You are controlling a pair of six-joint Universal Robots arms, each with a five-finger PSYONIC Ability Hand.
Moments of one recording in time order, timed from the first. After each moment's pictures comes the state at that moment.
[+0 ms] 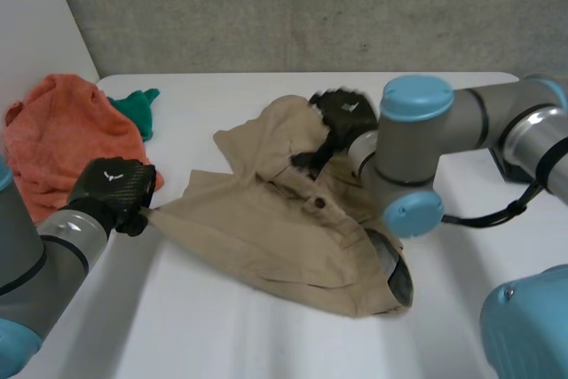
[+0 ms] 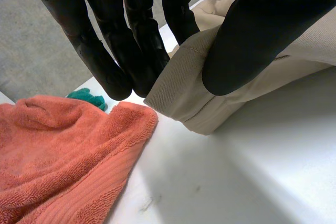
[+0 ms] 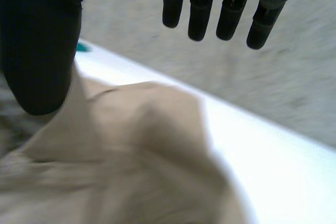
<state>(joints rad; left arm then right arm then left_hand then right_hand) 4.45 -1.73 -1.88 3.30 -1.53 3.51 2.14 -0.58 0.64 0.05 1.60 3.09 1.16 1.20 1.19 1.20 0.98 0.34 0.35 0.32 0.32 0.12</state>
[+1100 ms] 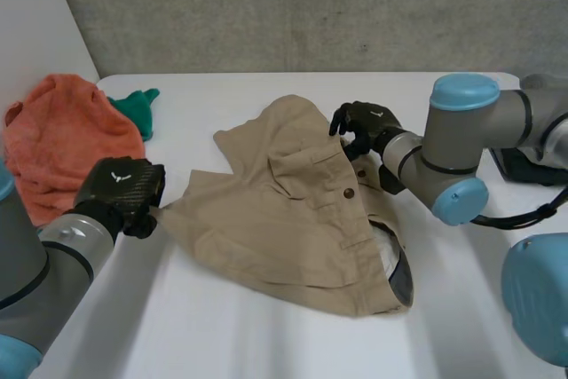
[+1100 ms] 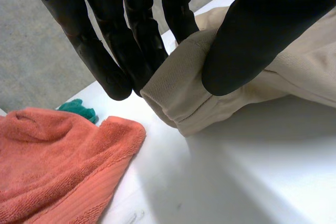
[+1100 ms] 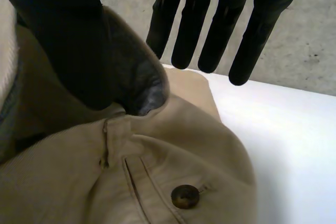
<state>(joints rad) 4.40 -1.70 -1.89 3.30 -1.54 3.48 1.99 -0.53 0.64 0.11 1.33 3.27 1.16 1.20 1.19 1.20 0.98 0.81 0.81 0.80 0.80 0.63</state>
